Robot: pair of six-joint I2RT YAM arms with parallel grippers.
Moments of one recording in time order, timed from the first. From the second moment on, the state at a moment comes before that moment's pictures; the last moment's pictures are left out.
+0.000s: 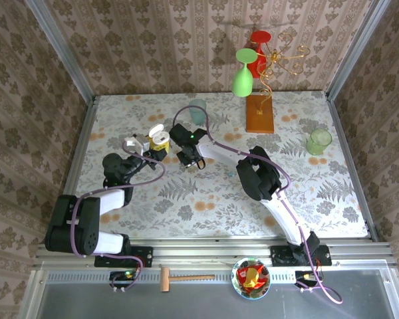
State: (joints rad) left arm -0.17 1.37 0.37 1.18 0.74 -0.09; right arm 0.76 2.42 2.05 -0.86 0.18 0.23
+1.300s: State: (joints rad) left arm -0.29 1.42 0.42 1.18 0.79 -0.02; right arm 0.46 1.77 1.08 0.41 -0.76 1.28
